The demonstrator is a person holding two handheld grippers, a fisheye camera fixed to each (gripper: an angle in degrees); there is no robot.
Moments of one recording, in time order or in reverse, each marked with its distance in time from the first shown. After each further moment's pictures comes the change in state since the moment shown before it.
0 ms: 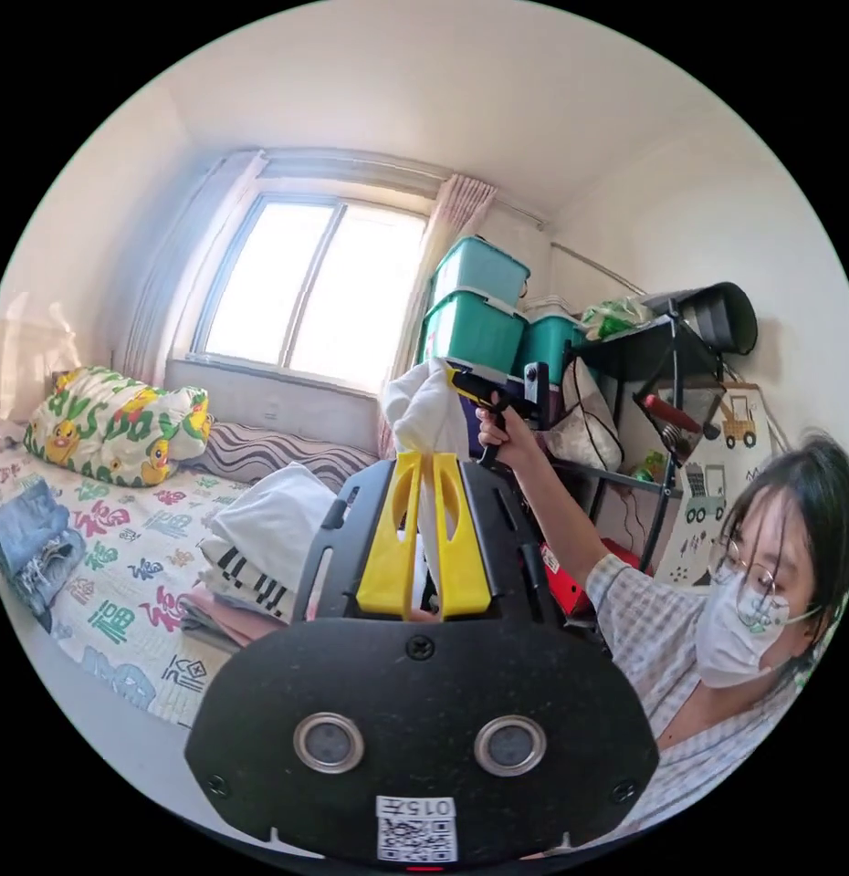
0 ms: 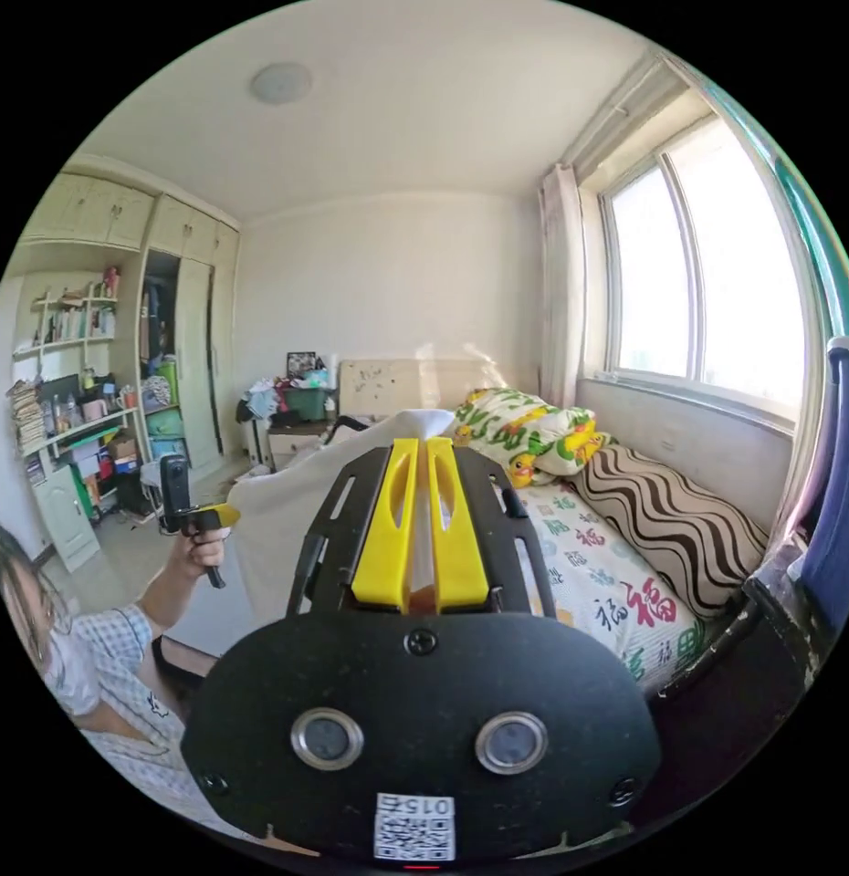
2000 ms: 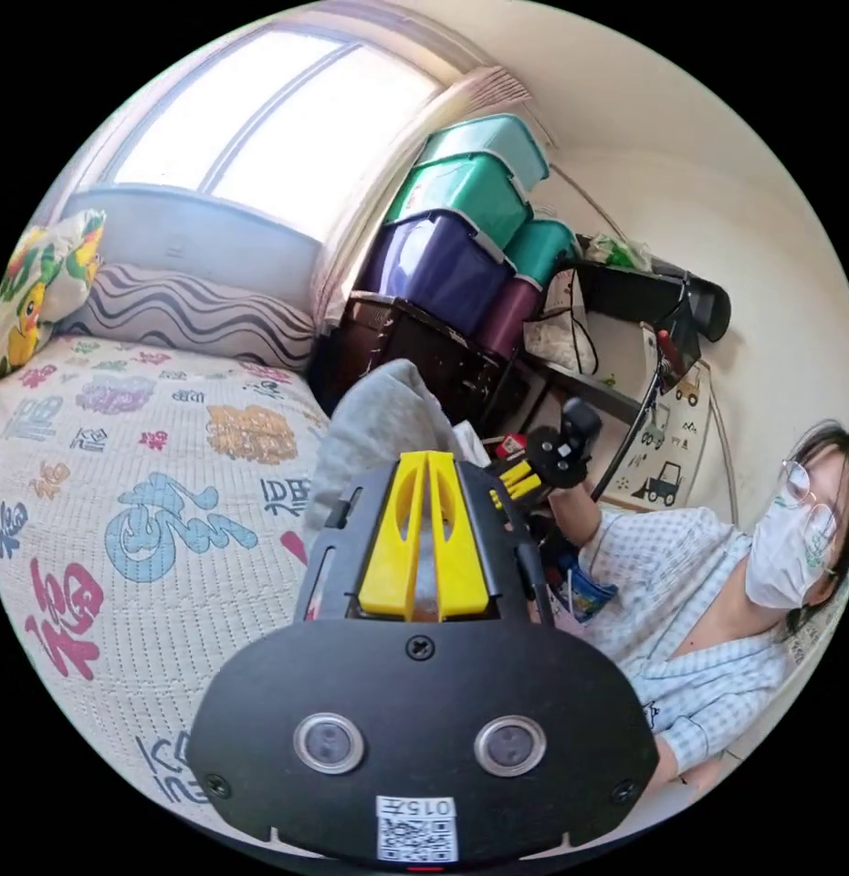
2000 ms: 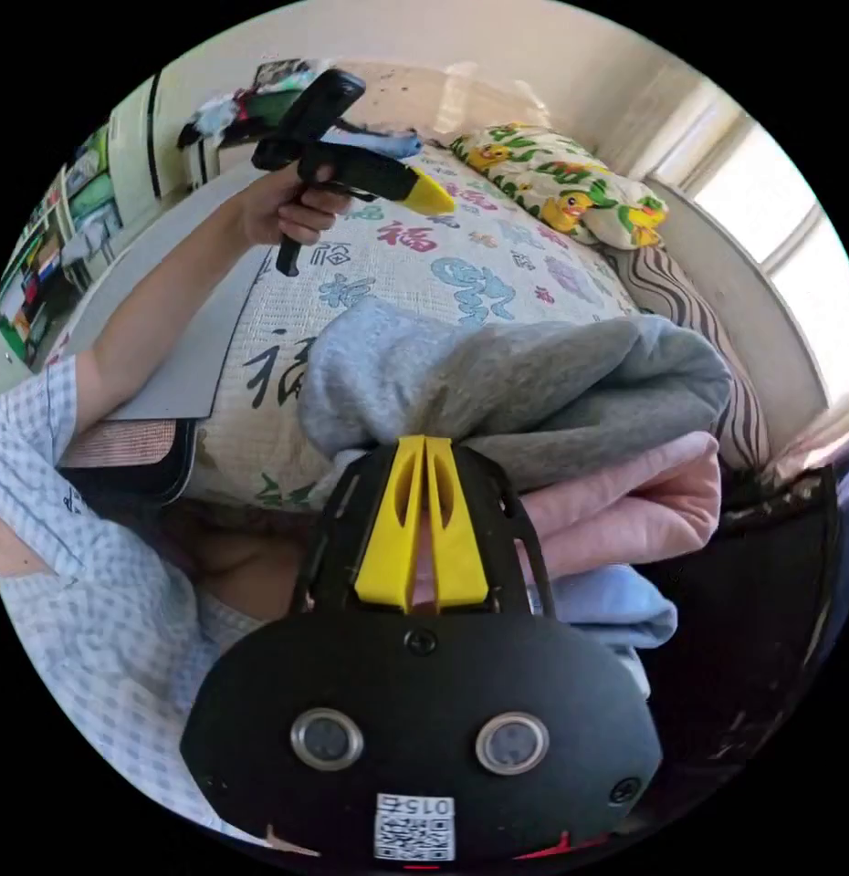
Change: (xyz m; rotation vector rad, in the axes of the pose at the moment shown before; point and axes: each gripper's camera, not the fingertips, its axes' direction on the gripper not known) left arm -0.180 -0.208 0.289 -0.451 0.373 -0.021; right arm 0.177 0.135 0.242 -0.757 0.185 -0.149
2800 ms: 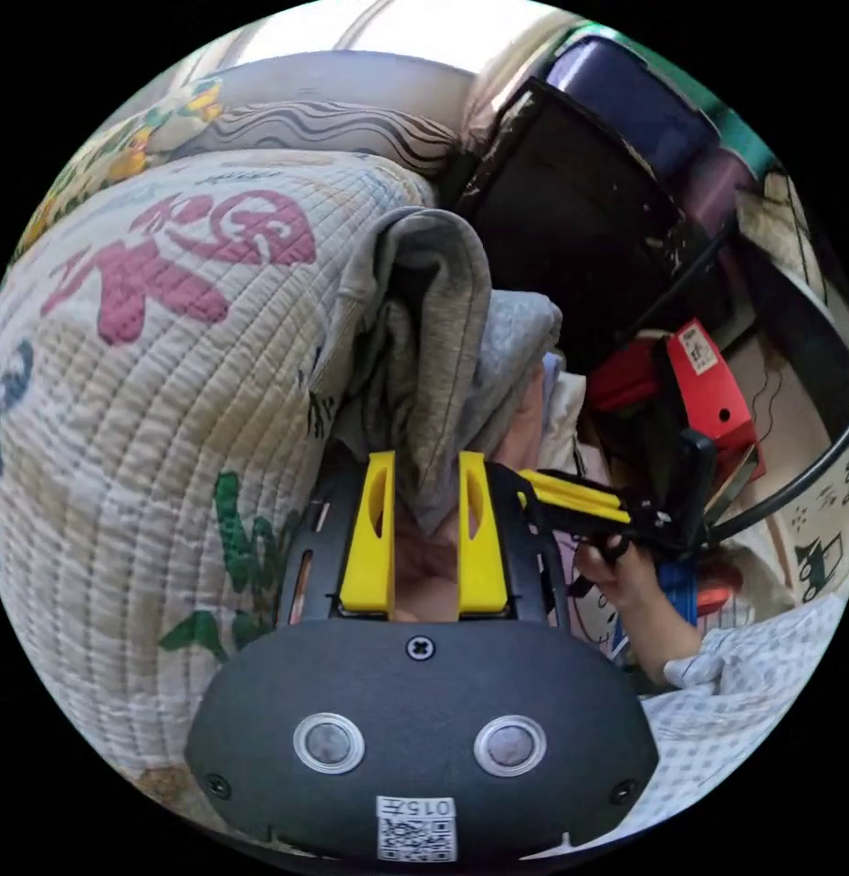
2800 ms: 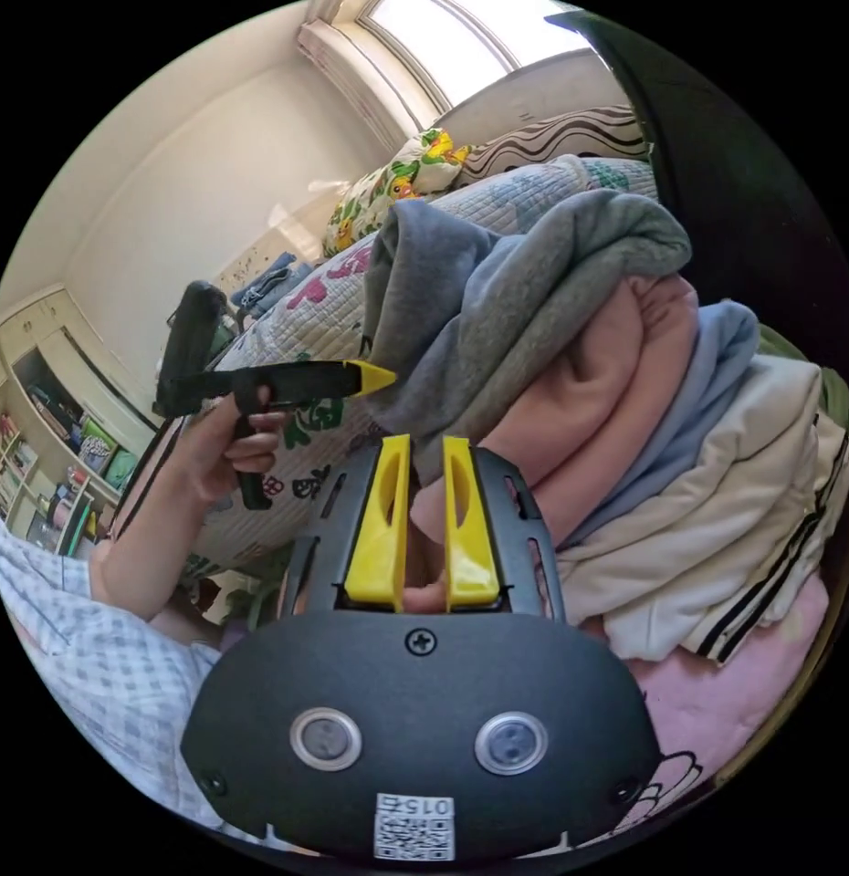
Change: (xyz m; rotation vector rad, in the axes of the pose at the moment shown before) left arm 0.187 0.164 0.283 -0.241 -0.349 -0.523; right arm 0.170 0.266 0.126 0.268 -0.342 0.634
